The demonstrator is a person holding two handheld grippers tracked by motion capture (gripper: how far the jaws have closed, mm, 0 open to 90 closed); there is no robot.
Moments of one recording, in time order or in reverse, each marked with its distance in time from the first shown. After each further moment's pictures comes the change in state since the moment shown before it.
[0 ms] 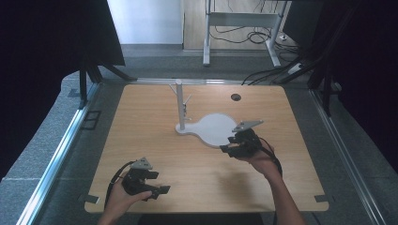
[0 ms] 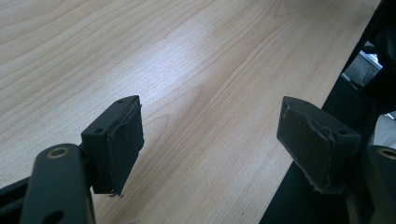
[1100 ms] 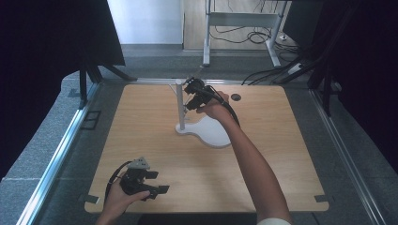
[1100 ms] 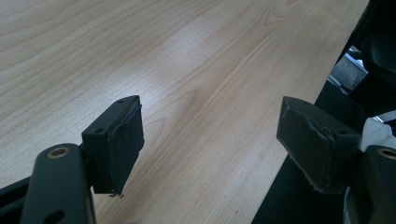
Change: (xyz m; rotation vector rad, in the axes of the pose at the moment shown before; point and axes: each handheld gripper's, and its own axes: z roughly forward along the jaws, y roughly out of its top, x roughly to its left) left arm 0.001 0.000 -0.007 -0.028 -0.028 0.006; right arm 0.004 0.191 0.089 0.195 -0.083 -0.085
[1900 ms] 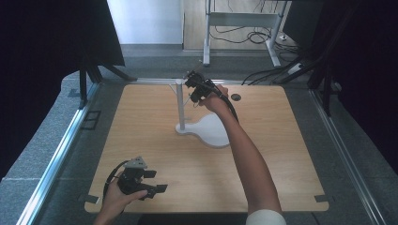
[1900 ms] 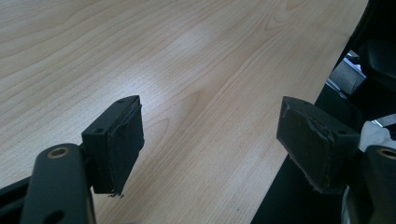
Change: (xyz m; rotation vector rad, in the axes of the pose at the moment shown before) left arm 0.003 -0.001 -0.006 -0.017 0.002 -0.006; right arm -0.021 0.017 0.015 0.059 -0.060 0.025
